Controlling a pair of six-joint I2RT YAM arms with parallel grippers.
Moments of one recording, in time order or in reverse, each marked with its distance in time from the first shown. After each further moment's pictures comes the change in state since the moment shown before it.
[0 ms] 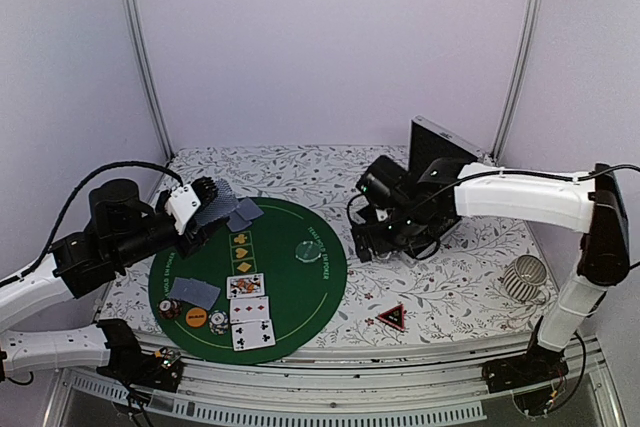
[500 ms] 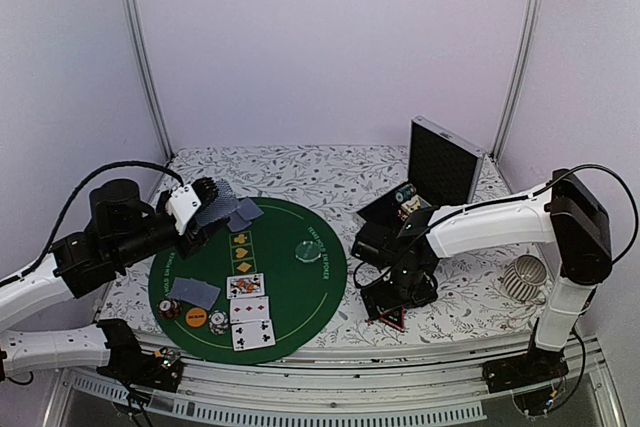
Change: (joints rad) left arm 0.000 0.001 0.000 0.000 0.005 -0.005; right arm 0.082 0.156 -0.240 -0.072 -0.143 0.202
